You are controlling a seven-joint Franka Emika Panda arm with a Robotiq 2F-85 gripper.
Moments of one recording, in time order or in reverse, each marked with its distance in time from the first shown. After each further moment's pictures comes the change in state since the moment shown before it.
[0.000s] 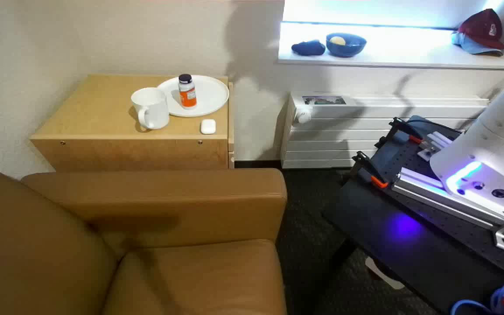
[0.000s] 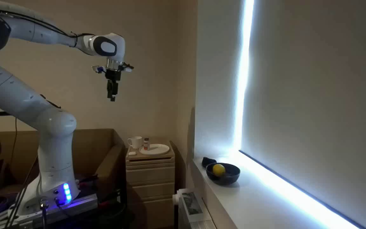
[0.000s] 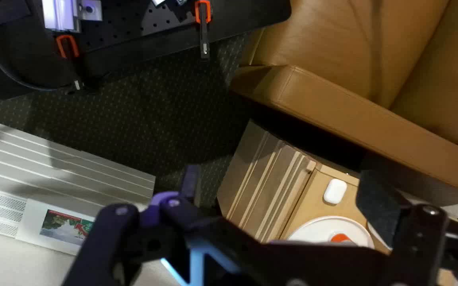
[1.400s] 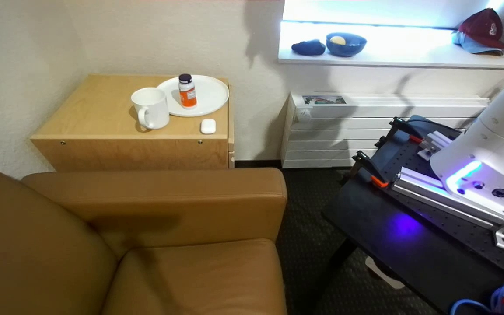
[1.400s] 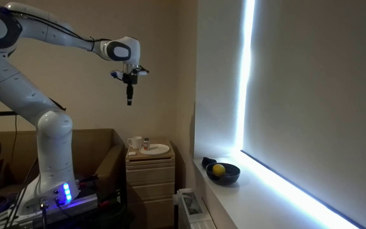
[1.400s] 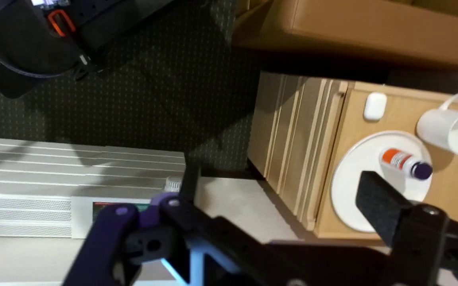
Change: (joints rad) arm -0.151 0.134 -0.067 0.017 -0.037 0.173 0.073
